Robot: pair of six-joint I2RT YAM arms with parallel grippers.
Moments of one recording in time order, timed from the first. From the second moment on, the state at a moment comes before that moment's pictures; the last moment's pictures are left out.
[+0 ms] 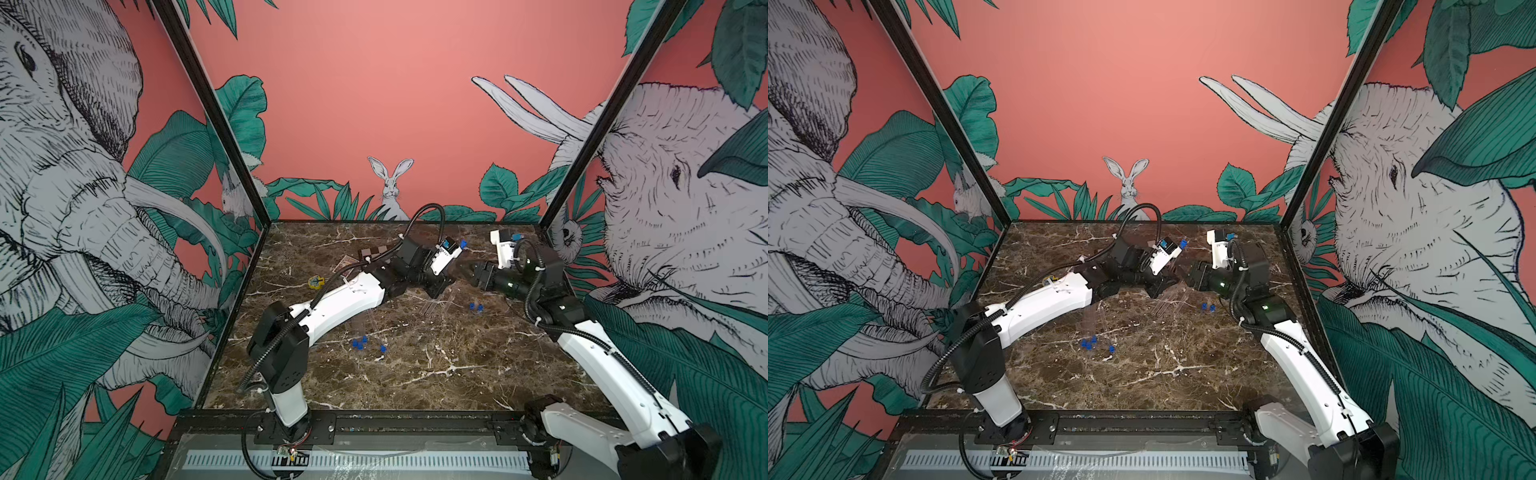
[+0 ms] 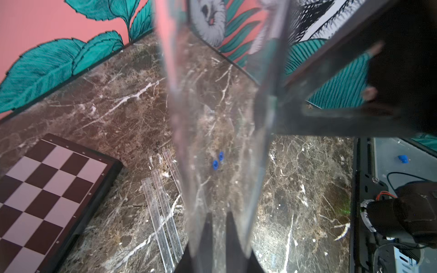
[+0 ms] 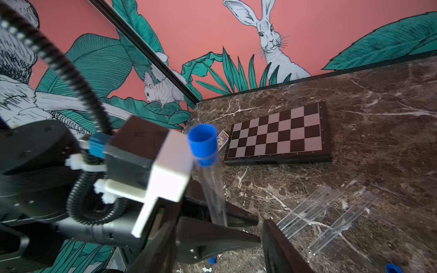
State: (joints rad) left arm -0.86 1.74 1.46 -0.30 0.32 0.00; right arm 0.33 1.05 0.98 -0.25 -0.48 0.49
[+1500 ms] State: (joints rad) left arm -0.86 1.74 1.46 -0.30 0.32 -0.03; right arm 0.37 1.19 0.99 -0.12 -0.36 0.54
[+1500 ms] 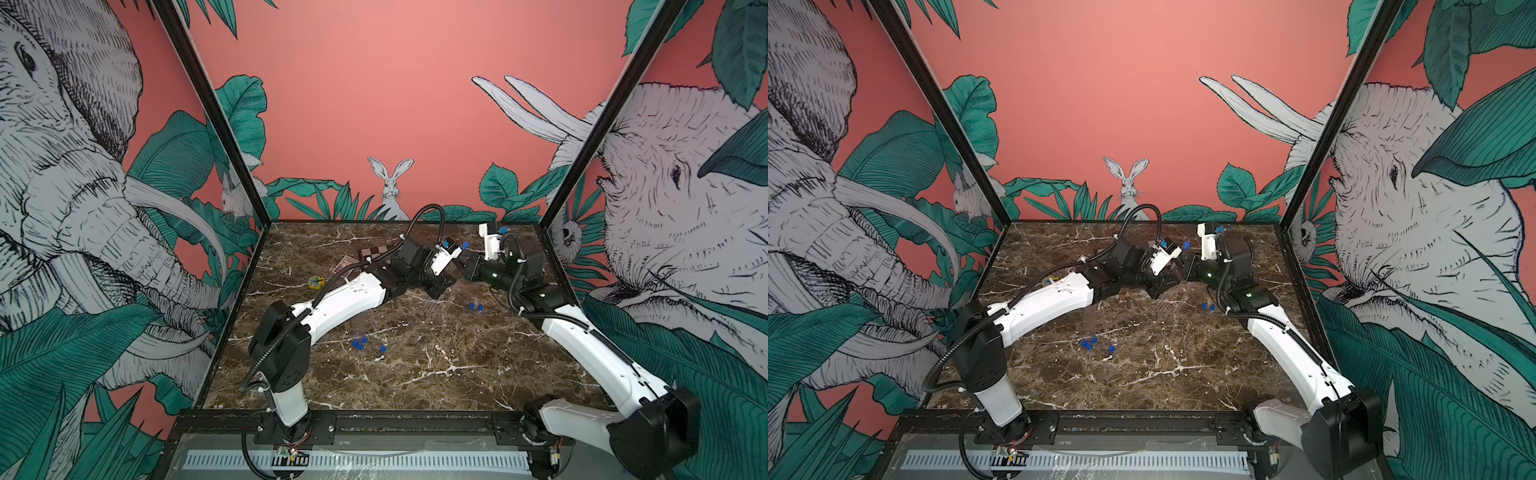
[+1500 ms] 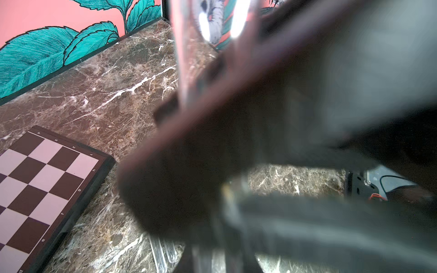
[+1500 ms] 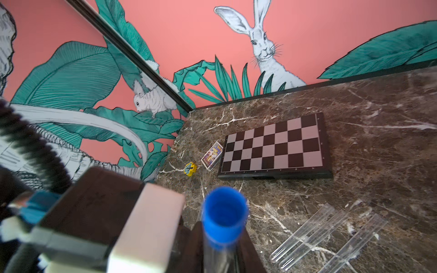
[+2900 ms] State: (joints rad) left arm -0.90 1.73 1.41 -0.18 0.24 0.02; right arm 0.36 1.07 0.84 0.03 -0.26 0.73
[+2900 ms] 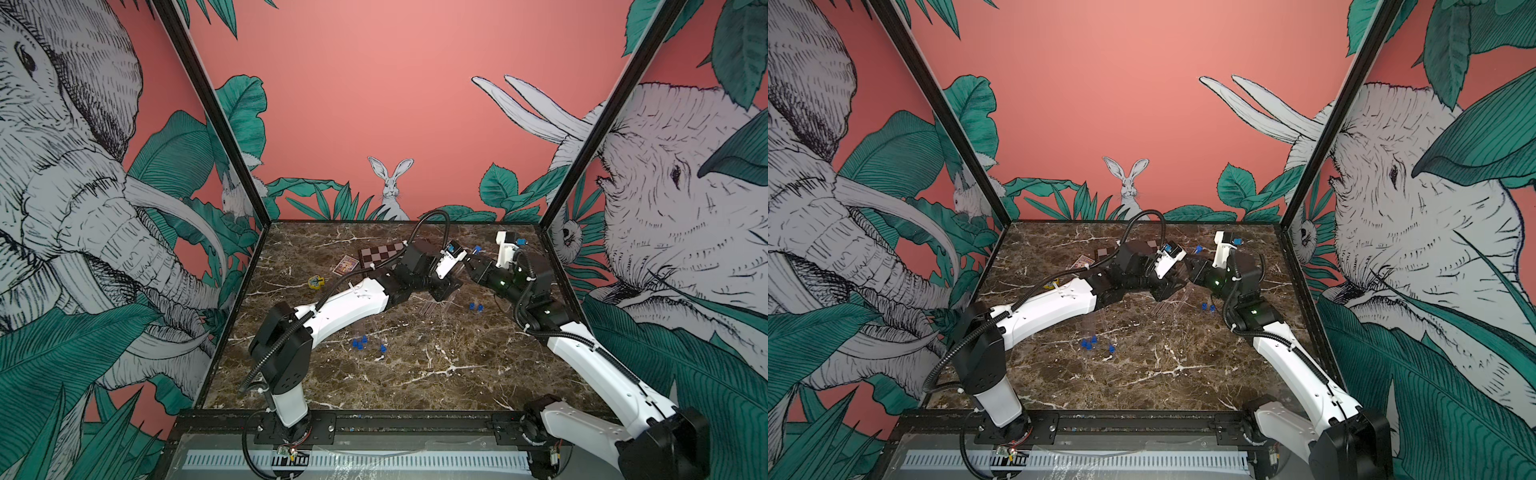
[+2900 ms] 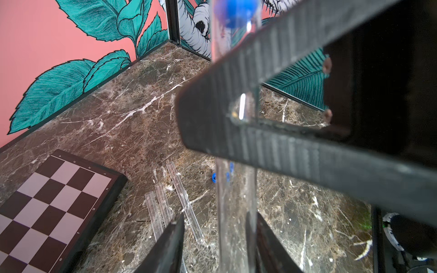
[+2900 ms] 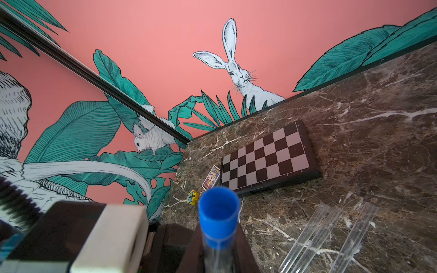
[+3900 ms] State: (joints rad) left arm -0.90 1.74 1.46 -0.22 0.26 0.11; right arm 0.31 0.96 0.84 -0.07 -0.22 0.73
